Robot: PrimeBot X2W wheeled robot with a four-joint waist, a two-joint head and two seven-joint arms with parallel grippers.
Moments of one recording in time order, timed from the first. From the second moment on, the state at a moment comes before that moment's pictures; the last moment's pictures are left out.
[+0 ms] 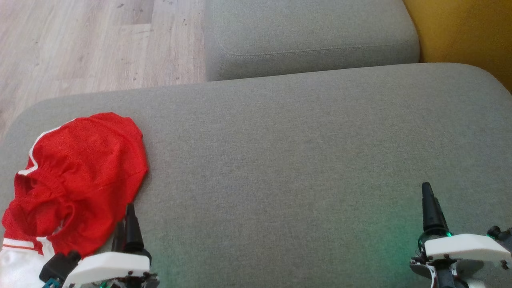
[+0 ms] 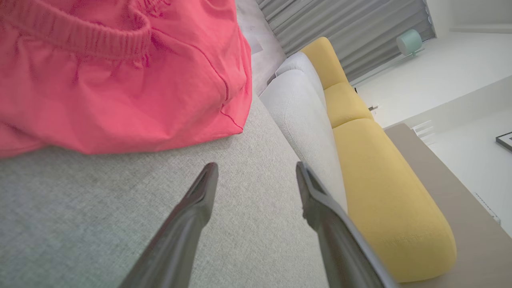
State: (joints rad) left arm 0.03 0.04 -0.07 0.24 -1.09 -0.03 -0.02; right arm 0.03 -0.04 -0.03 0.28 1.07 0.12 -0.02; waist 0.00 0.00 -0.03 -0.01
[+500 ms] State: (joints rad) left arm 0.03 0.04 -0.11 0.22 -0.89 0.00 -0.06; right arm 0.03 -0.04 0.00 0.25 0.88 0.12 -0.06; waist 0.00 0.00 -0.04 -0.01
